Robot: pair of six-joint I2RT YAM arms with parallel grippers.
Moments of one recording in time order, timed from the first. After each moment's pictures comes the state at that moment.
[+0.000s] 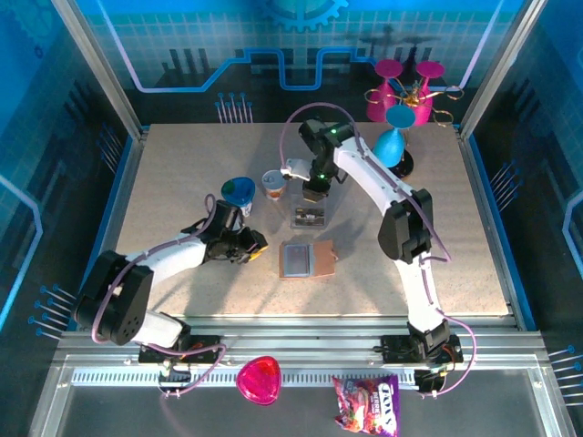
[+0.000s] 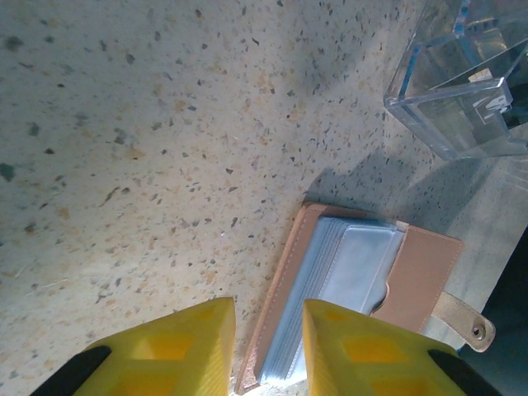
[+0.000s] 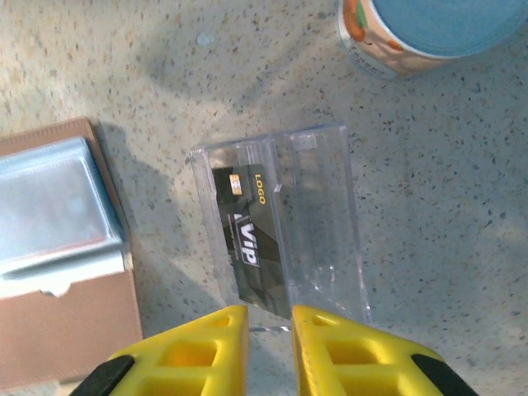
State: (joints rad) left arm -0.36 1.44 0.65 -0.20 0.42 -1.03; right arm 0.53 2.21 2.17 -1.33 -0.18 -0.75
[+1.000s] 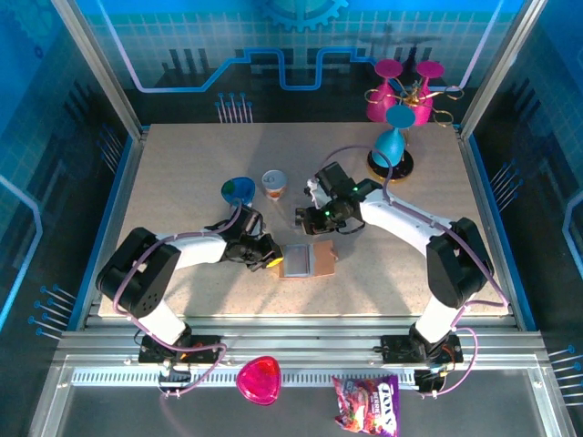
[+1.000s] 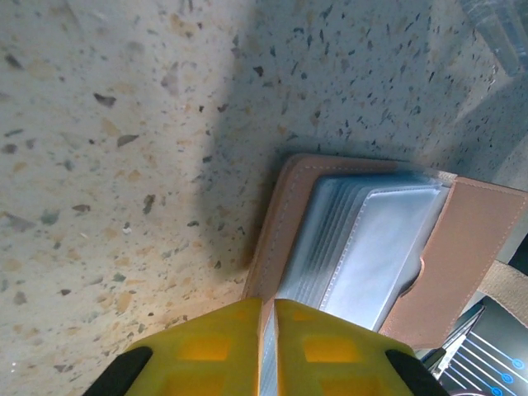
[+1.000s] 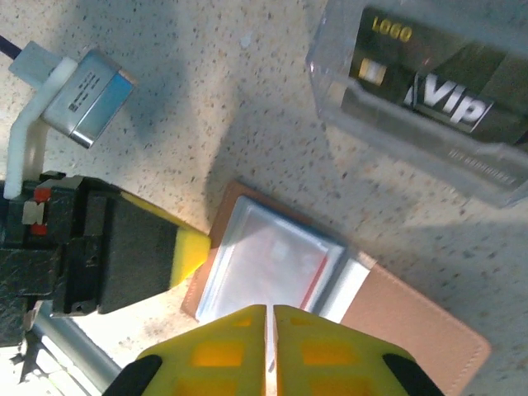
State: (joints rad) left arm -0.48 1.63 0.70 -0.11 0.49 -1.03; right arm 0.60 1.70 1.27 -0.69 -0.35 0.35
